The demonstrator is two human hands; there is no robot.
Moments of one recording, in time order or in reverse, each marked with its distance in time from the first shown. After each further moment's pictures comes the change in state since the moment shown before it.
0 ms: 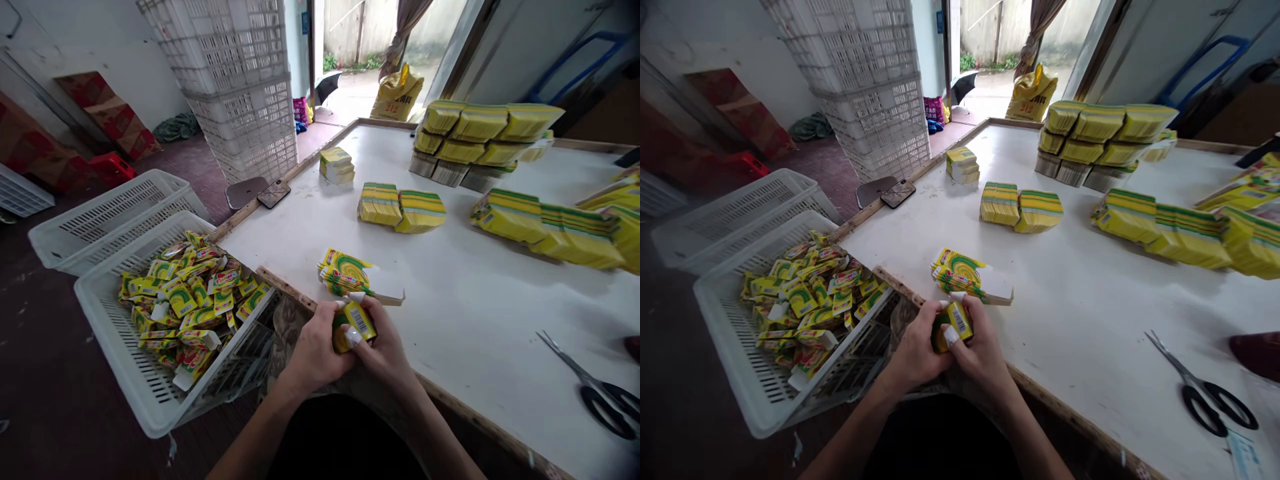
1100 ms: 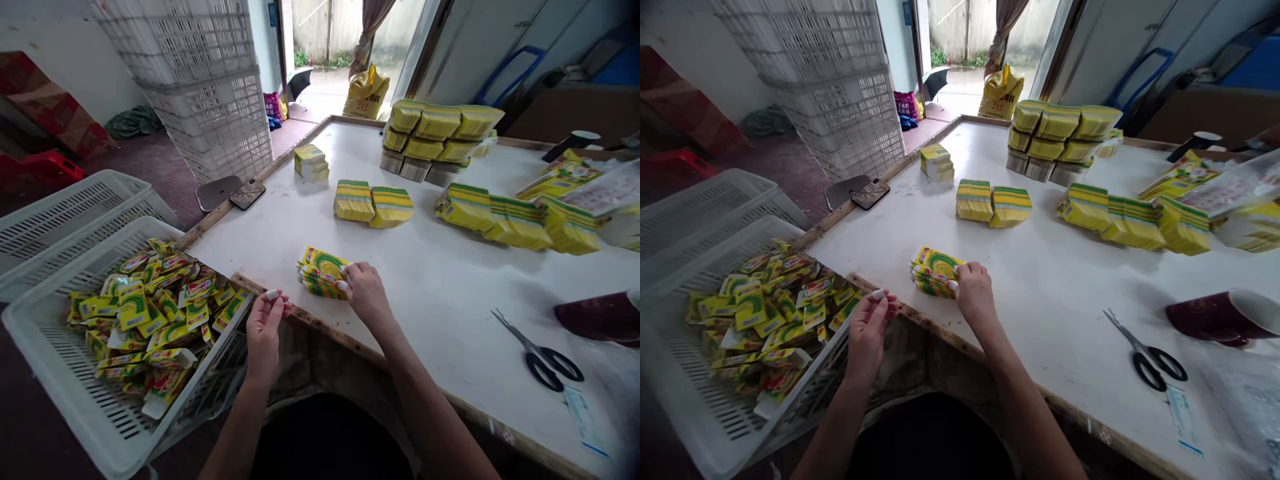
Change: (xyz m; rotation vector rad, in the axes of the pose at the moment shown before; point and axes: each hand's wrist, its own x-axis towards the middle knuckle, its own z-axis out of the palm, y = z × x) left_hand 0.016 -0.036 -0.011 -0.842 0.567 -0.314; right_hand 0.071 0.038 -0.027 -0.830 0.090 0.038
